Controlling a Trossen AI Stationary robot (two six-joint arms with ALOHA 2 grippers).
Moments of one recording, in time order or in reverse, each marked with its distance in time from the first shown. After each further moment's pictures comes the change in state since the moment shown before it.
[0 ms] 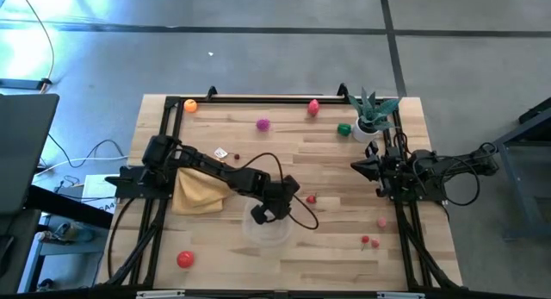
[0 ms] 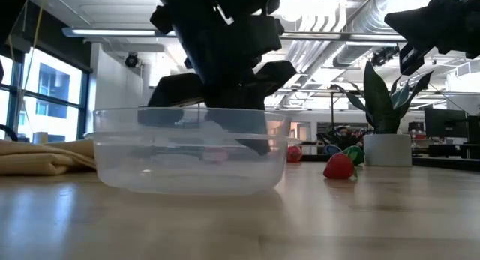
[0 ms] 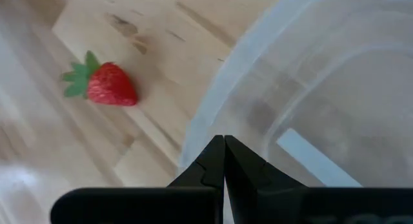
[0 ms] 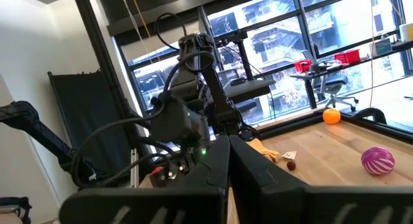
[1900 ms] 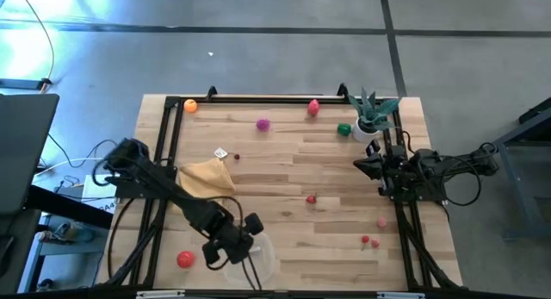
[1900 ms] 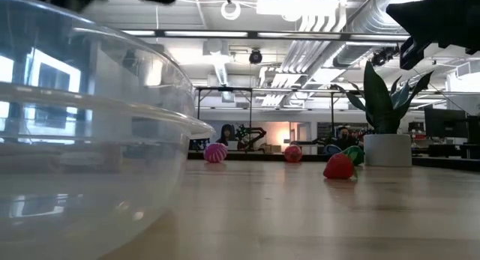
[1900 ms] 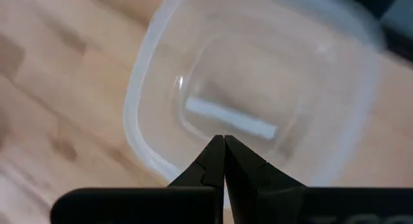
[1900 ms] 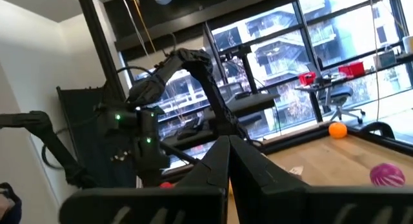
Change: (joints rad) left arm -0.409 -0.230 -0.007 -0.405 -0.022 -0.327; right arm 0.000 0.000 0.000 0.063 -0.001 0.002
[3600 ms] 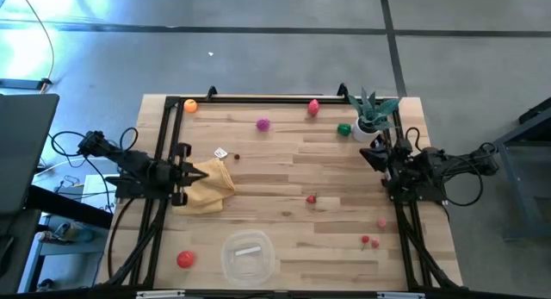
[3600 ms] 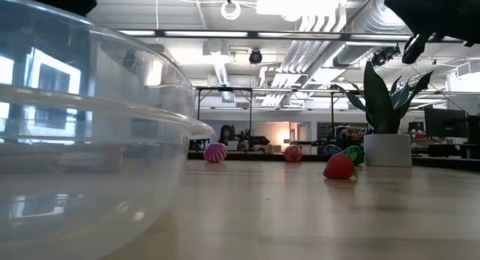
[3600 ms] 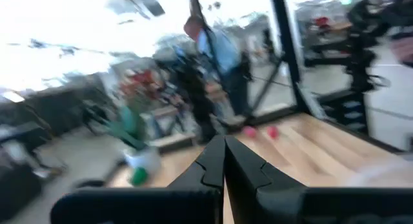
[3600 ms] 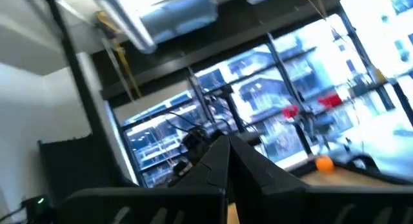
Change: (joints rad) left arm 0.119 -1.763 -1.246 0.862 -0.368 -0.023; right arm 0.000 0.000 -0.001 0.172 0.119 -0.003
